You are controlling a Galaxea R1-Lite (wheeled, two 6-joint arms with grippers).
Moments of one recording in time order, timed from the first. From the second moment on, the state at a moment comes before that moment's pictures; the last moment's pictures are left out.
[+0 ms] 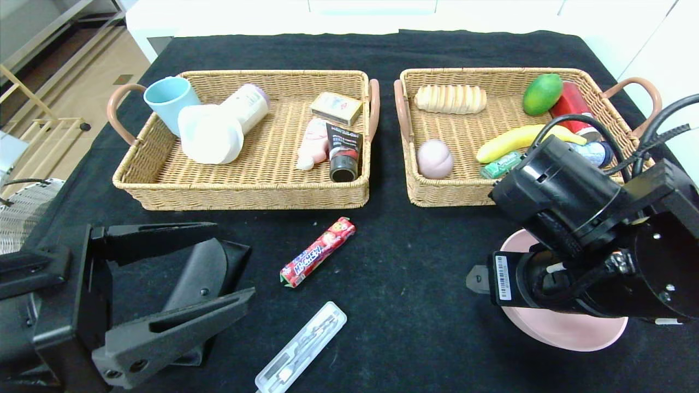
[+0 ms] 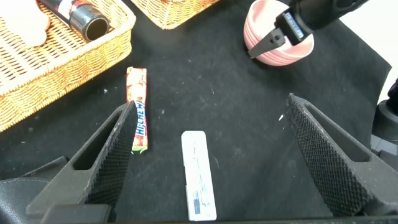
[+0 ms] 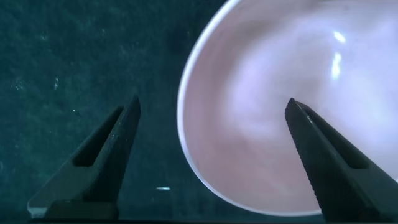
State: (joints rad) left arm -0.45 1.06 -0.68 -0.25 -0.43 0.07; right arm 0.81 1.71 -1.45 0.80 -0.48 0.79
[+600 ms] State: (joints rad) left arm -0.45 1.06 -0.68 -0.25 -0.43 0.07; right arm 0.80 1.74 -1.43 0.79 -0.48 0.79
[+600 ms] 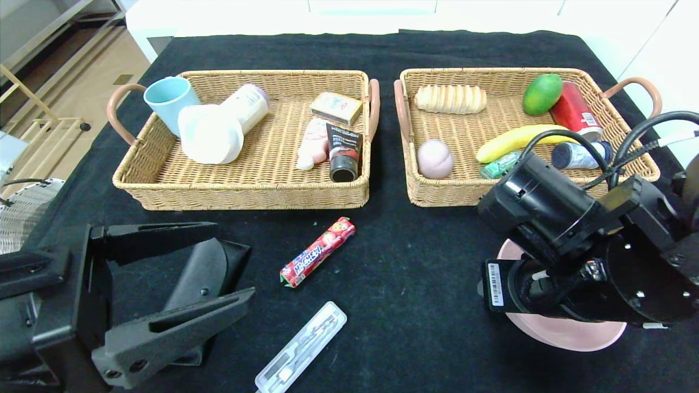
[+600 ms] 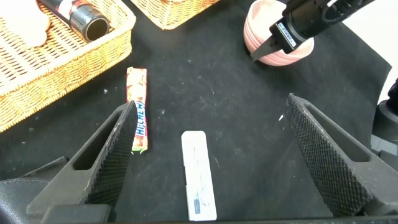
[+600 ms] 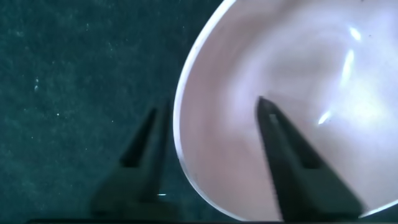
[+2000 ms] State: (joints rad) left arm -0.44 1.06 -0.68 -0.25 -0.43 0.07; right arm 0.89 1.66 -1.50 0.80 -0.49 0.69
